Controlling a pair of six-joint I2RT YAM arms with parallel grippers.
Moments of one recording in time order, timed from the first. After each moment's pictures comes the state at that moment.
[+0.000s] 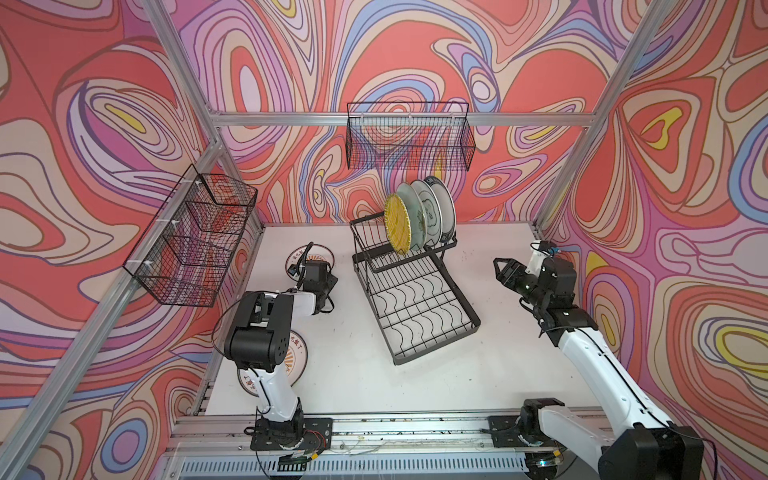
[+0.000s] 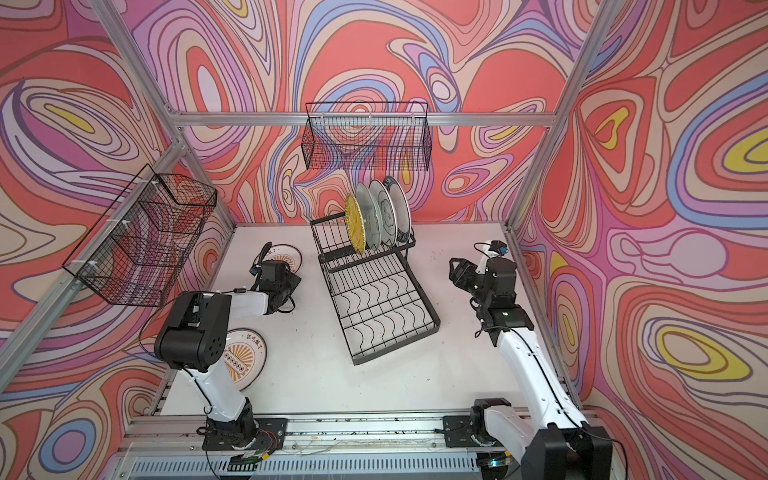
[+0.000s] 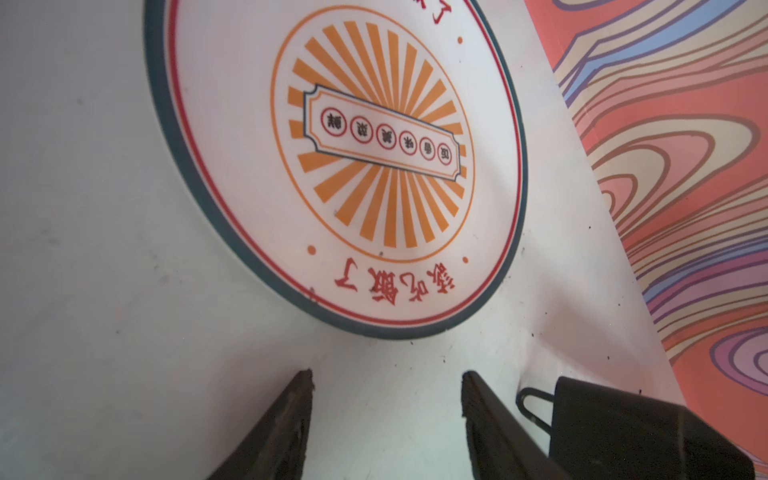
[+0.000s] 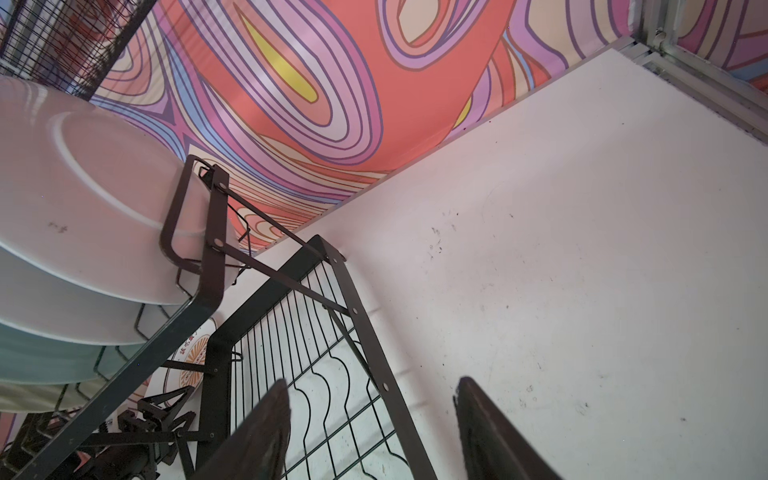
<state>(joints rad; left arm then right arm) -0.11 1.84 0.87 0.24 -0.16 -1.07 0.01 1.04 0.79 -0.12 -0.18 0.56</state>
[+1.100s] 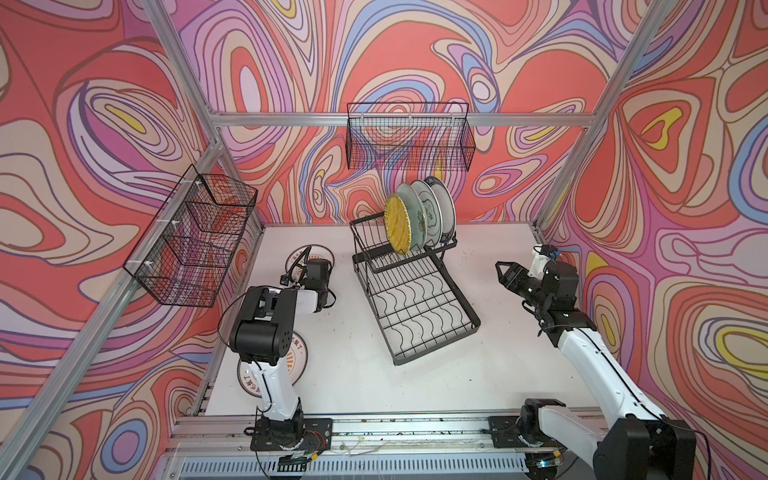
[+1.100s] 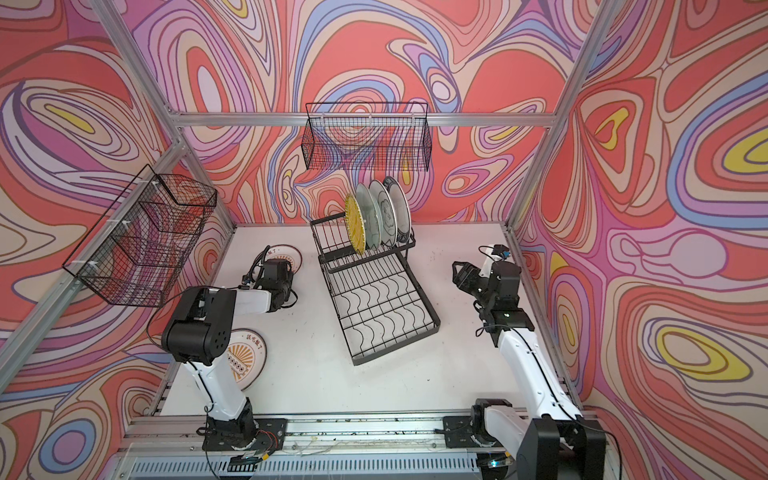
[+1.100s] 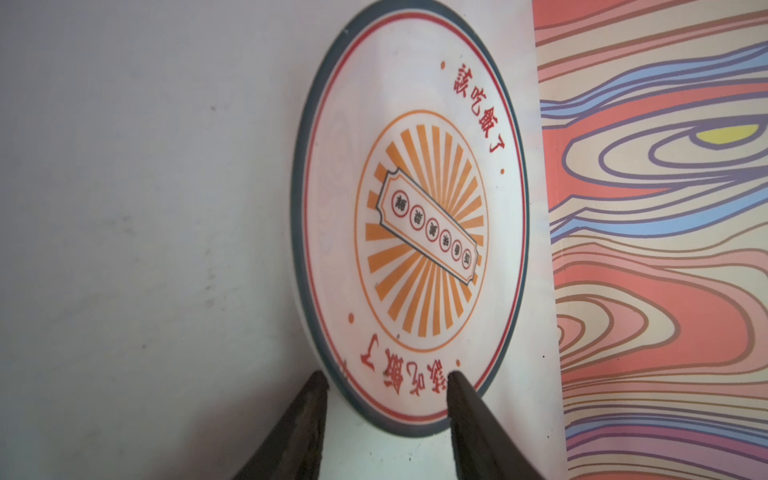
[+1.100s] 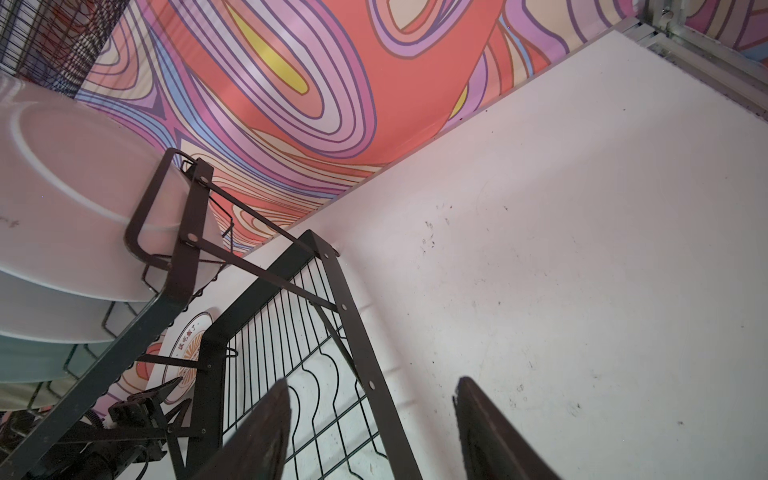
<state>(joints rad) -0.11 1.89 0.90 0.28 -0.32 -1.47 -0.06 1.07 0.73 -0.06 -0.27 0.54</state>
